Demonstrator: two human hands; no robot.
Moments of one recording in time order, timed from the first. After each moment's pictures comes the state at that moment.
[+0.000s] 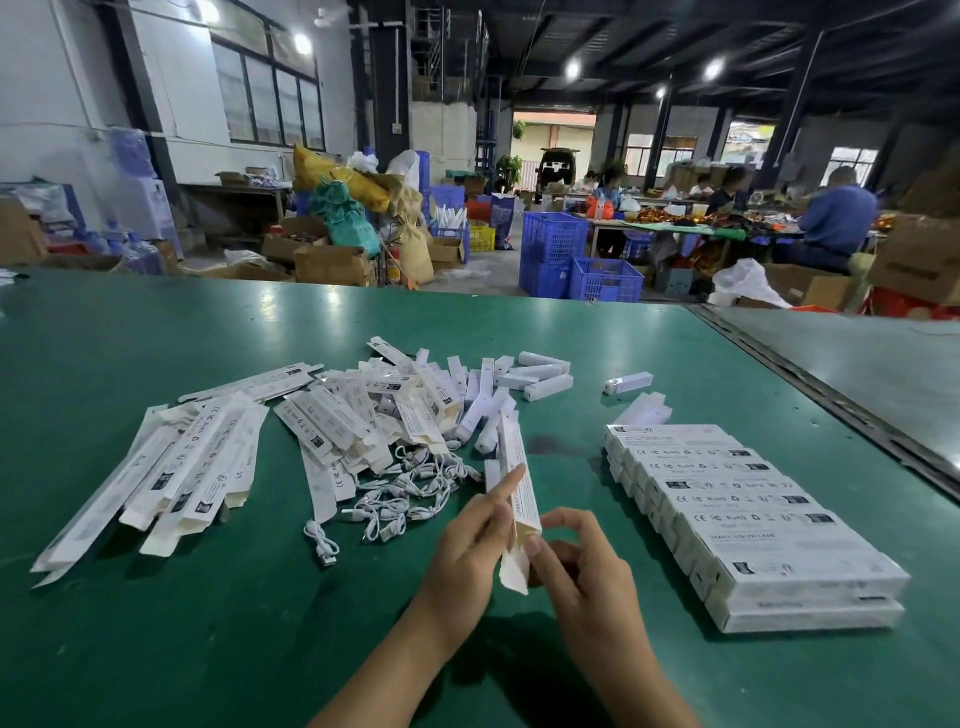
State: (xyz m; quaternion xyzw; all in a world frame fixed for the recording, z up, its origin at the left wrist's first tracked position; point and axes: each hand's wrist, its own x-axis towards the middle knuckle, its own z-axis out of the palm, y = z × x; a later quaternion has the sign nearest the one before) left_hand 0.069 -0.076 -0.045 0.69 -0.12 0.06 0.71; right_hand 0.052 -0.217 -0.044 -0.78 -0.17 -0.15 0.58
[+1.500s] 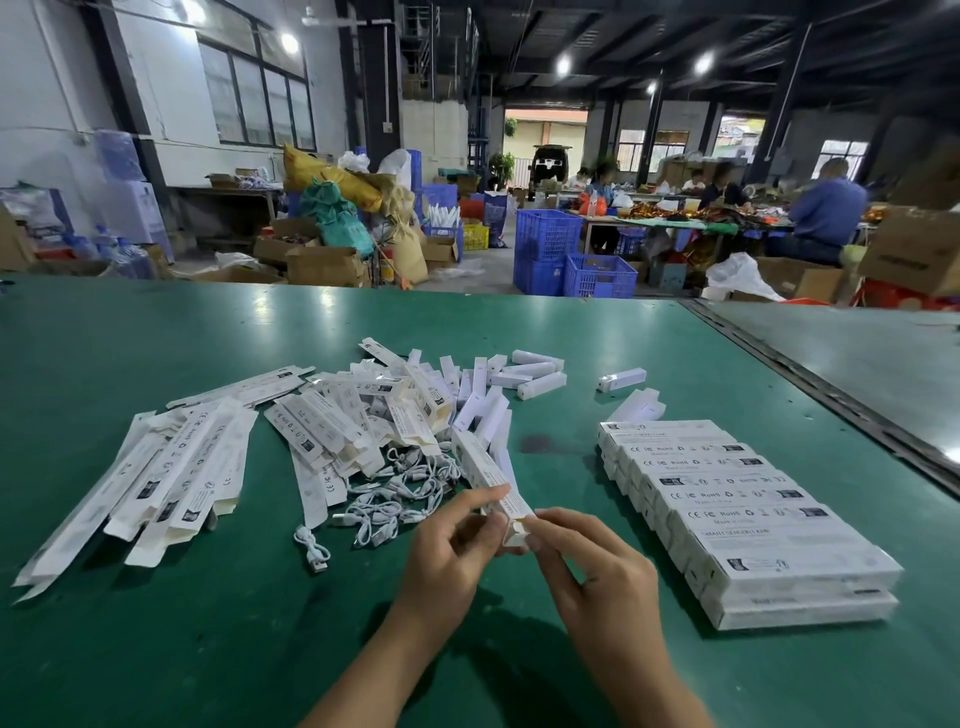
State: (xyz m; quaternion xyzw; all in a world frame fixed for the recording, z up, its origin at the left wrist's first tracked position) left_hand 0.068 -0.070 -0.046 0.68 -0.13 0.15 0.71; right_hand 0.054 -0.226 -0.036 -0.80 -0.21 -0.40 0.39
